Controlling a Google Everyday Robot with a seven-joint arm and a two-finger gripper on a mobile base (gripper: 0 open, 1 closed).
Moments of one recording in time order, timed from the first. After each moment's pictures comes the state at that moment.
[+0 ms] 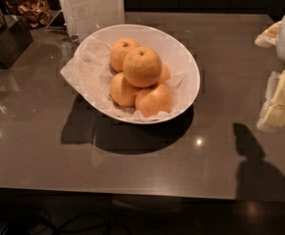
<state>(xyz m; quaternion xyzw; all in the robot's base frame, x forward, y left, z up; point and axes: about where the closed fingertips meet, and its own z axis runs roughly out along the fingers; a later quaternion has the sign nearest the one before) 0.438 -0.217 0.976 -0.60 0.78 -0.03 0.16</state>
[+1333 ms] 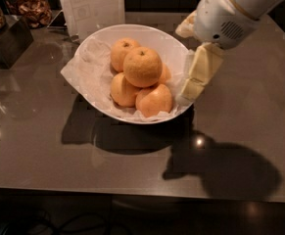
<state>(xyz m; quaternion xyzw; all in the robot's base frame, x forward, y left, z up) 0.492 -0.083 0.977 -0.65 0.71 0.10 0.24</state>
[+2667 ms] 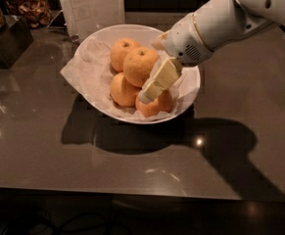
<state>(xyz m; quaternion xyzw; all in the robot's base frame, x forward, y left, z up) 0.539 -0.019 0.933 -0.60 0.70 0.23 0.33</state>
